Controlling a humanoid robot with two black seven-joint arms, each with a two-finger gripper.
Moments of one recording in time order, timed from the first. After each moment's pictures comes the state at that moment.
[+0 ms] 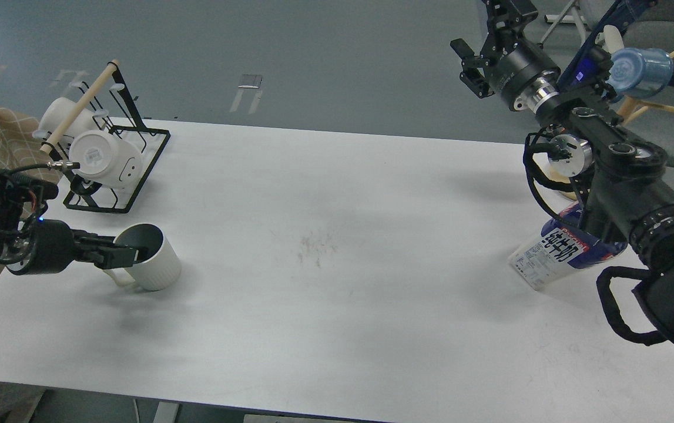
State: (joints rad) left arm -0.58 1.01 -0.53 -1.16 1.81 -0.46 -0.49; right arm 1.19 0.00 0.58 0.12 -0.48 0.49 0.49
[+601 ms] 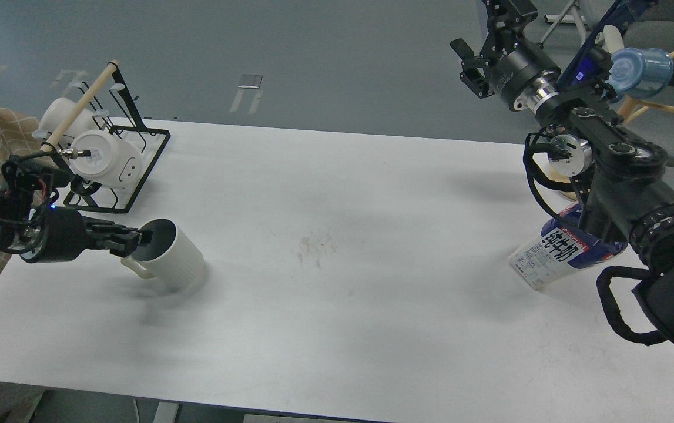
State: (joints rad) left arm -0.63 1.02 -0.53 -1.26 1.81 -0.46 -0.47; right arm 1.19 0.00 0.58 0.12 -0.48 0.49 0.49
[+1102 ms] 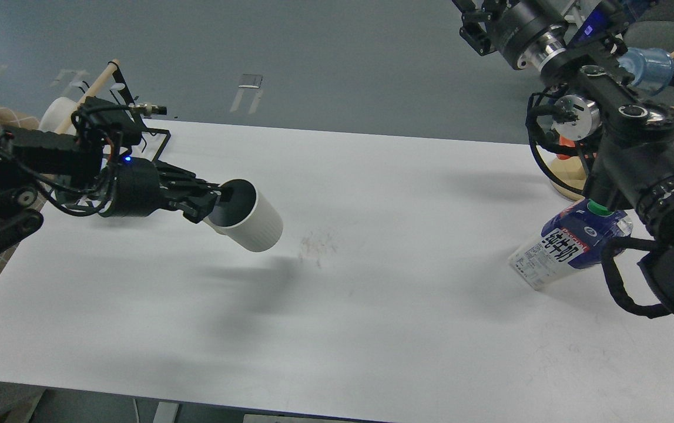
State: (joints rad) left arm -0.85 0.88 -0.52 -1.44 1.91 -0.49 -0.41; right arm 1.31 0.00 0.58 0.10 -0.47 0.49 0.49
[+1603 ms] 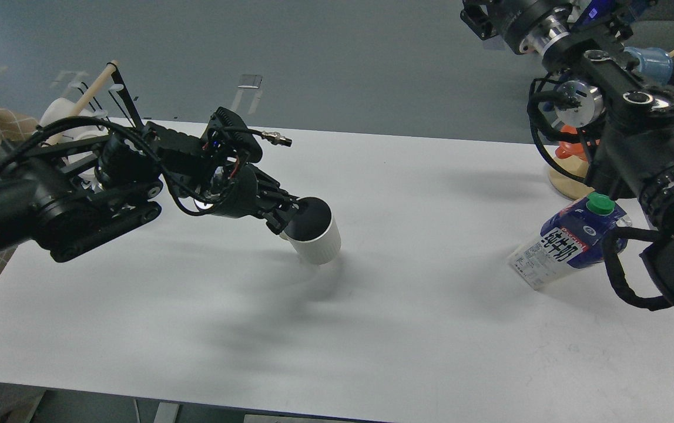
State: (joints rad) left arm -1.09 0.51 -0.24 -1.18 2.02 -0.49 -0.39; right arm 1.33 0.00 0.58 0.10 -0.47 0.49 0.49
